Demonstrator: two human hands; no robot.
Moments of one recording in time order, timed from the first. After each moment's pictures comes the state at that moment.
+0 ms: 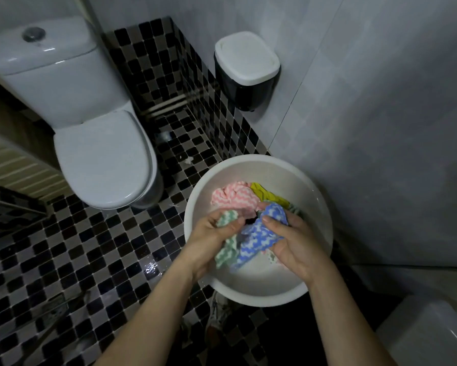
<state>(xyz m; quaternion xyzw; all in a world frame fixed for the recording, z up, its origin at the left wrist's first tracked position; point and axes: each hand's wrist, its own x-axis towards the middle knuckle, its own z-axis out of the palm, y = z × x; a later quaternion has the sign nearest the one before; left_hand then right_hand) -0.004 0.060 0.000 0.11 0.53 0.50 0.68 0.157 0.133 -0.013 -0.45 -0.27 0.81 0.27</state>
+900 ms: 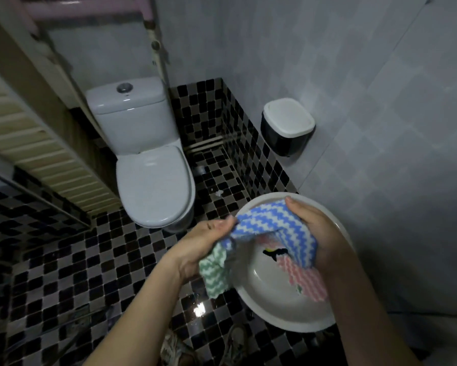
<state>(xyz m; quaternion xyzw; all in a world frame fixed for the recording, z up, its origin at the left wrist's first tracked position) -0.094 0.014 0.069 0.14 0.55 0.46 0.68 0.093 0.134 0.100 -0.40 -0.37 0.81 0.21</state>
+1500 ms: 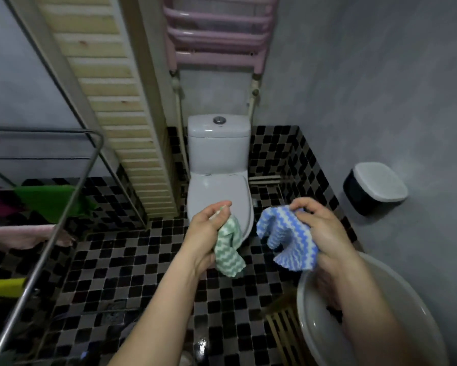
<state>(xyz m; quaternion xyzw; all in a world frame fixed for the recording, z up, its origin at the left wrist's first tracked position) -0.226 -0.078 0.116 0.00 0.57 0.71 0.42 -0.083 0.073 0.154 -0.34 -0.55 0.74 0.20</state>
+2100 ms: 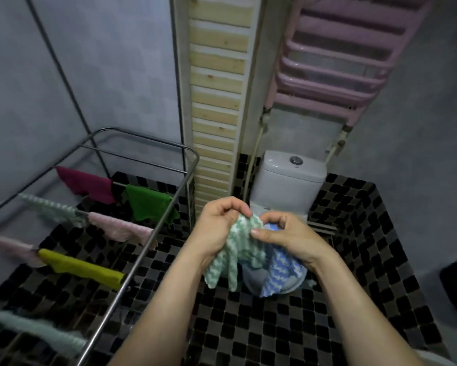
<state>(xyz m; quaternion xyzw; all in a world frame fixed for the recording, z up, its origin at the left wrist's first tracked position) -0.358 -0.201 0.175 0.17 0.65 0.71 0.21 -0.288 -0.038 0.183 -0.08 -0.72 0.69 -0.07</state>
